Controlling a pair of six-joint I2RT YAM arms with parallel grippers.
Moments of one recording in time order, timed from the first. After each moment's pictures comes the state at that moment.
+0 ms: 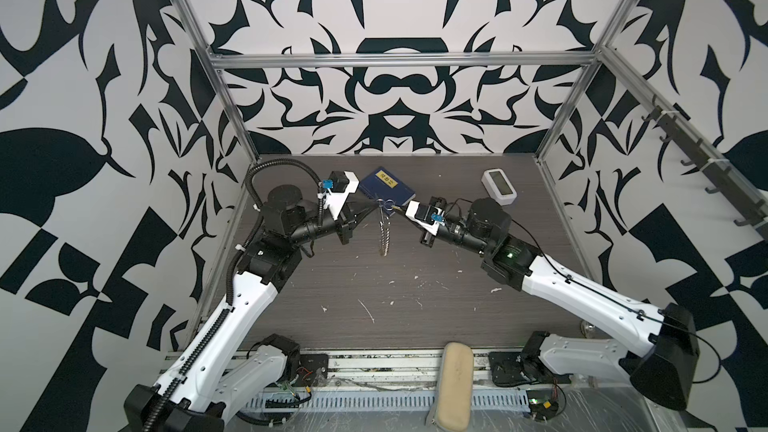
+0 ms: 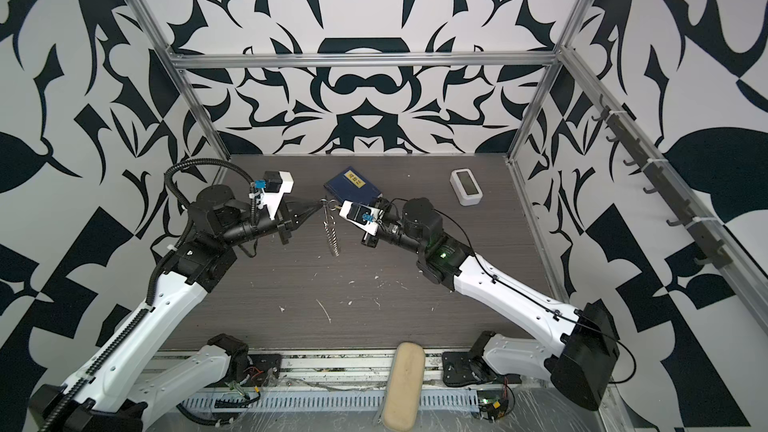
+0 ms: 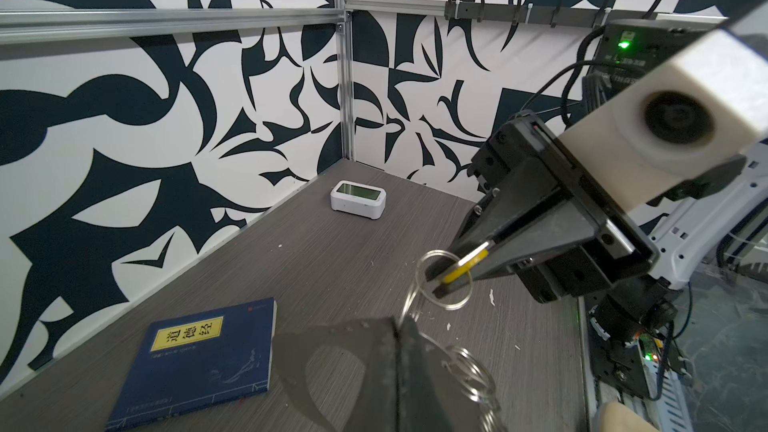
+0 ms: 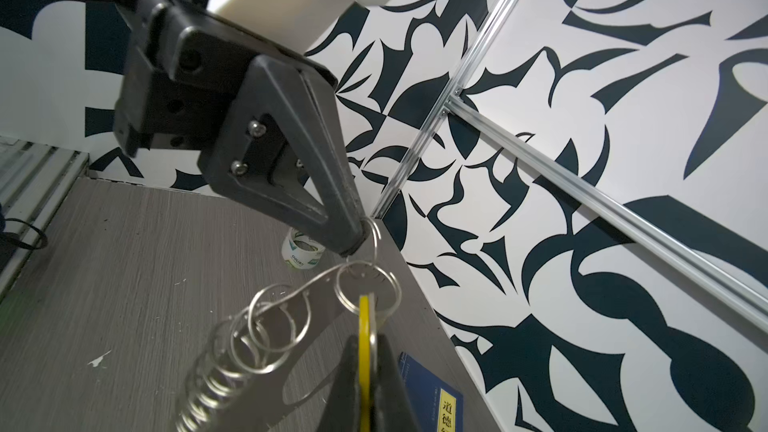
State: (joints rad) left arm -0.40 0.97 0.97 -0.11 0.73 0.03; right arm 0.81 1.18 0.96 0.20 -0.32 -0.51
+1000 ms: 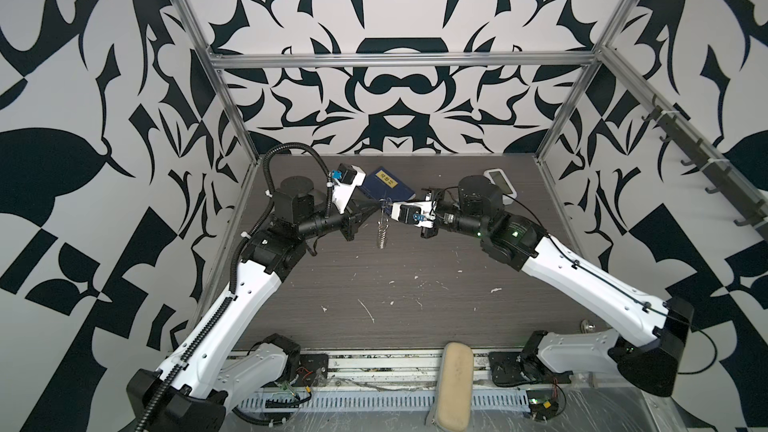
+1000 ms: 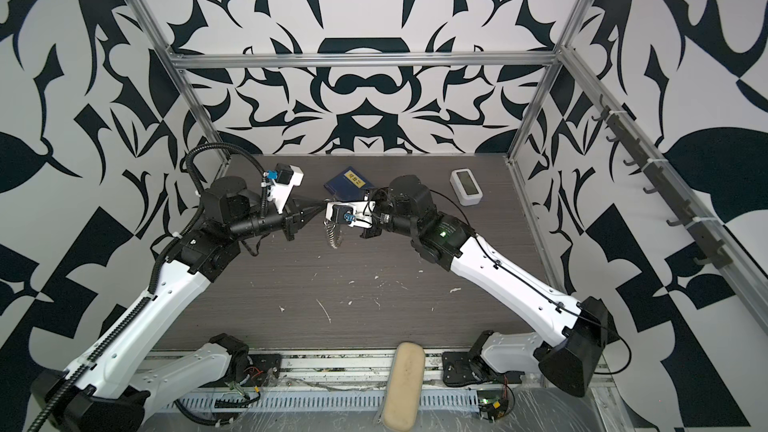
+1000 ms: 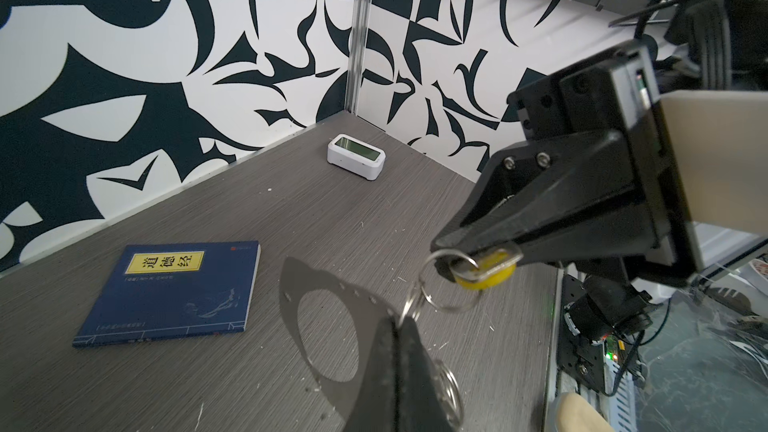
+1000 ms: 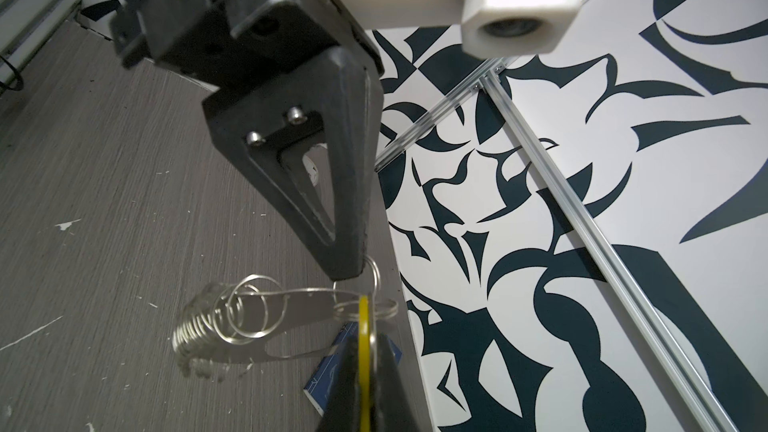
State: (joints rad) left arm -0.44 1.04 1.05 -0.29 0.65 -0.03; right arm 0.81 1.28 1.25 -0.22 -0.29 -0.85
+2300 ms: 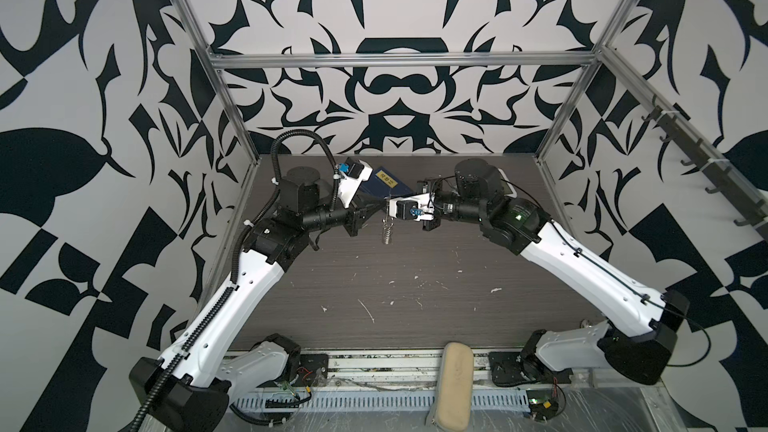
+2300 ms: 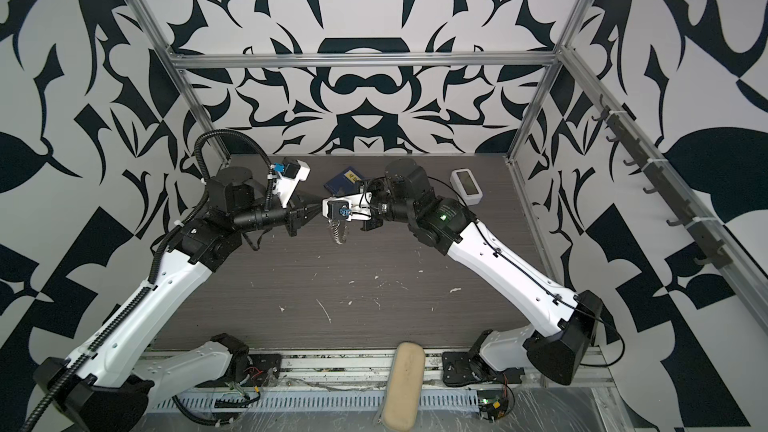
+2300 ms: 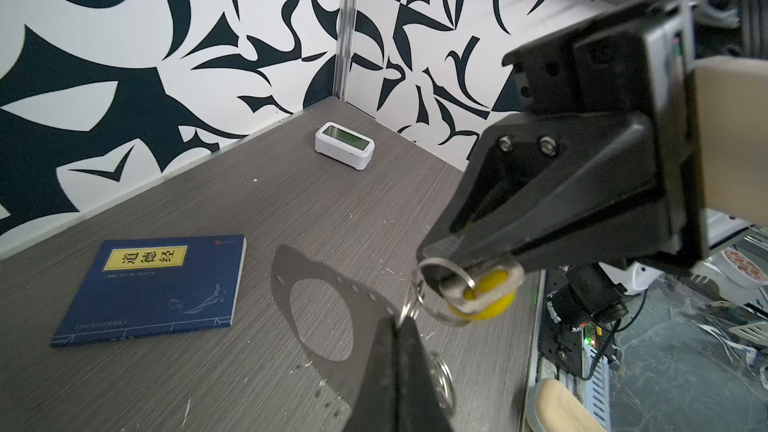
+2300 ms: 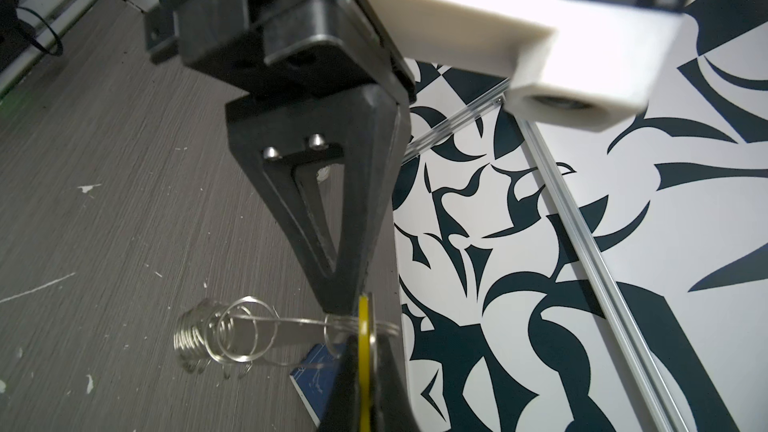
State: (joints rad) left arm -0.47 1.11 1.17 -0.41 0.66 -0.02; right arm 0.79 1.36 1.46 -0.45 -0.35 -1.00
